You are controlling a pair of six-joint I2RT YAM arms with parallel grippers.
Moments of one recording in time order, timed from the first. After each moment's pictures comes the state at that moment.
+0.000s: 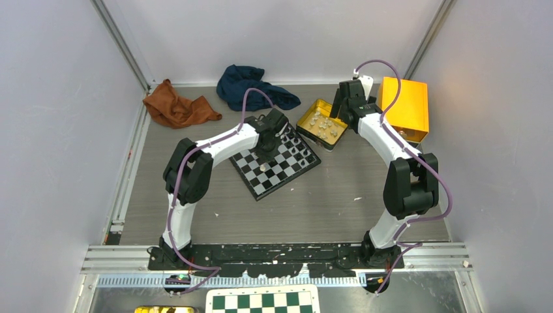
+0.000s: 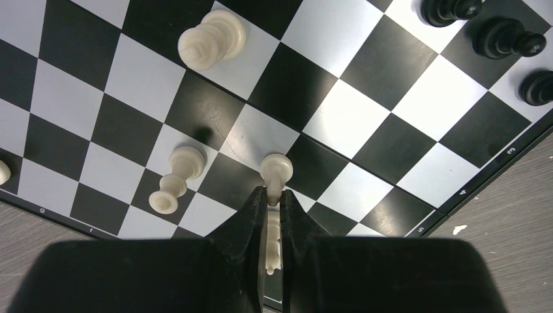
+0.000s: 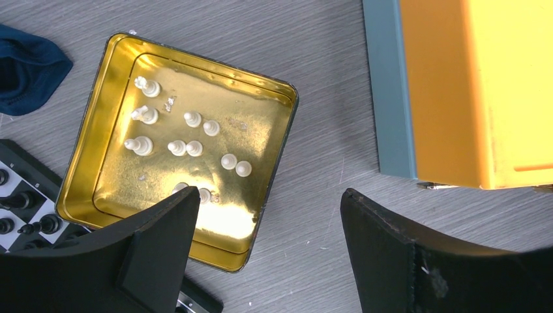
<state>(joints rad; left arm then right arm) -0.70 2.06 1.63 -0.75 -0.12 -0.21 0.21 1.69 1.36 -0.40 0.43 0.36</state>
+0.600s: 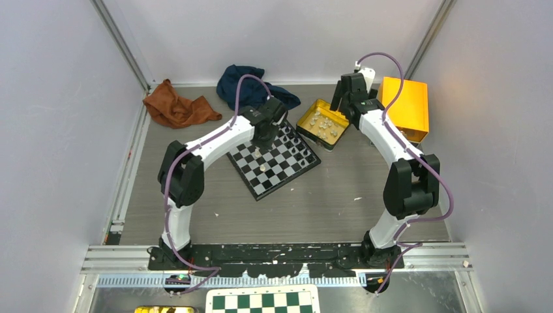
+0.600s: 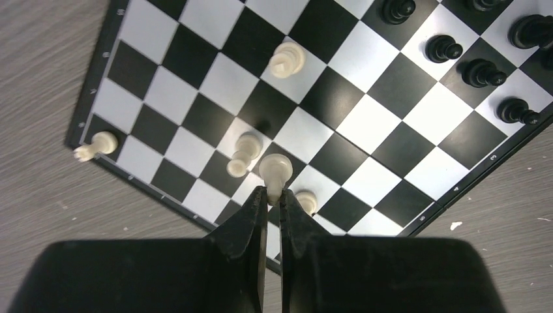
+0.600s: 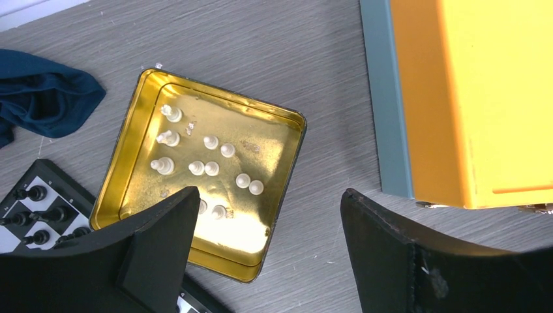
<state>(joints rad) -0.70 2.03 1.75 -0.85 -0.22 -0.21 0.21 1.69 1.43 -0.41 0.43 0.35</state>
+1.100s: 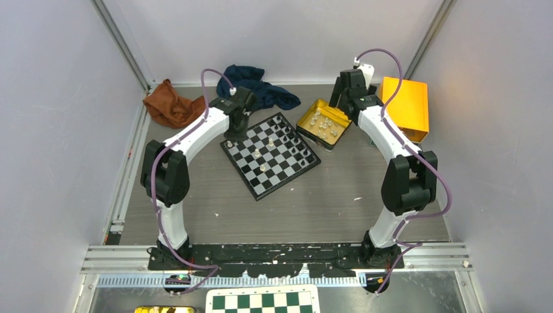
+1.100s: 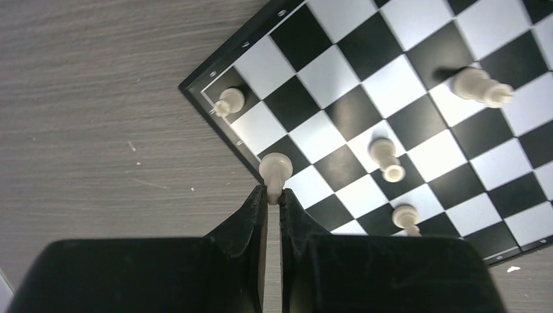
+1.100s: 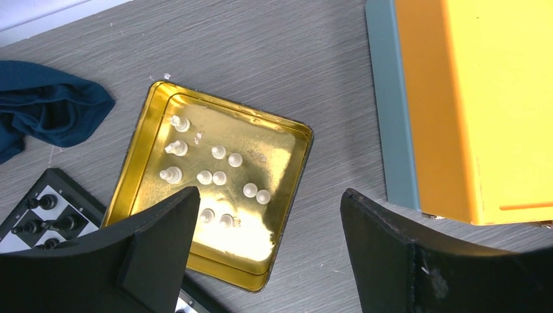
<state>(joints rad) -0.52 1.92 1.68 -0.90 -0.28 -0.31 0.21 1.73 1.49 -0.42 0.43 0.35</state>
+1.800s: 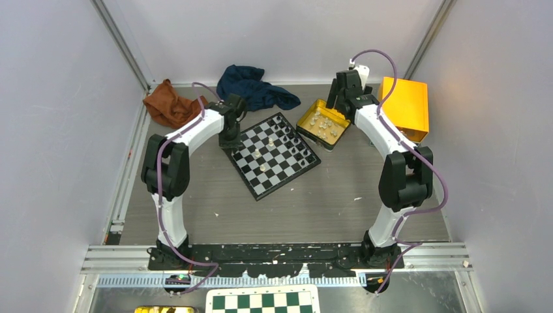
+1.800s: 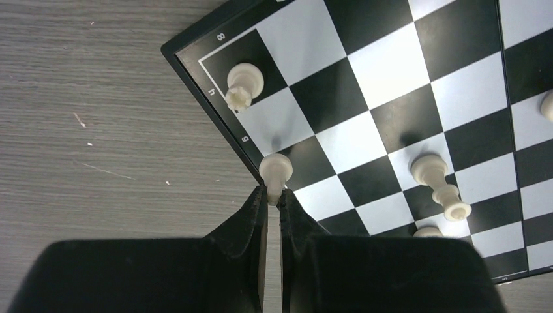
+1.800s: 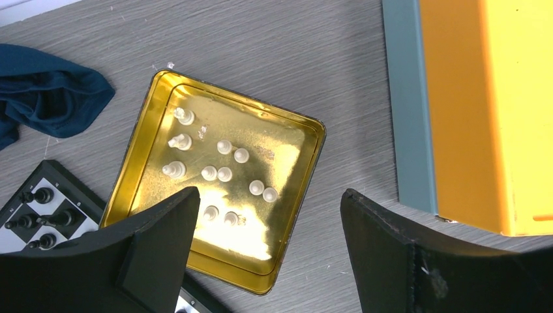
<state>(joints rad) -0.41 1.98 1.58 -0.90 -0.16 -0.44 0.22 1.77 1.51 -0.43 0.42 0.35</state>
